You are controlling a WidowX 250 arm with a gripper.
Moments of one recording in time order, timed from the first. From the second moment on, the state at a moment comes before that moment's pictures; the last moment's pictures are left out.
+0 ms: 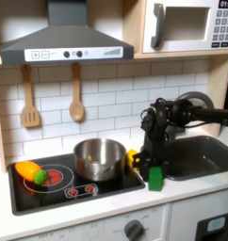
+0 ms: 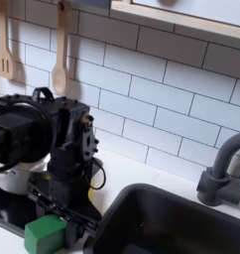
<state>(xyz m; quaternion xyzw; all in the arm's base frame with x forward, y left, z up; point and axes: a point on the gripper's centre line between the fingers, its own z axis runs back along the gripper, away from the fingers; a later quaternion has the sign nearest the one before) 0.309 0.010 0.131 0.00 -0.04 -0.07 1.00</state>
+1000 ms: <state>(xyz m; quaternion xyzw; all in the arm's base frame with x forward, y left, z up) 0.352 0.007 0.130 -0.01 -0.07 -0.06 1.00</state>
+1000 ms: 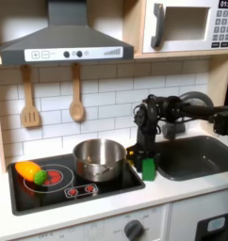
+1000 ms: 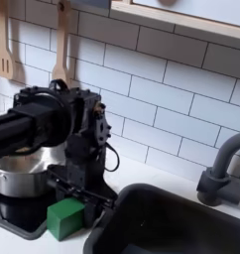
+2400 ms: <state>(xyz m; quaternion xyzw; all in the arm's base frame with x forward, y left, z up) 0.328 -0.005 0.130 -0.02 -0.06 -0.06 1.00</state>
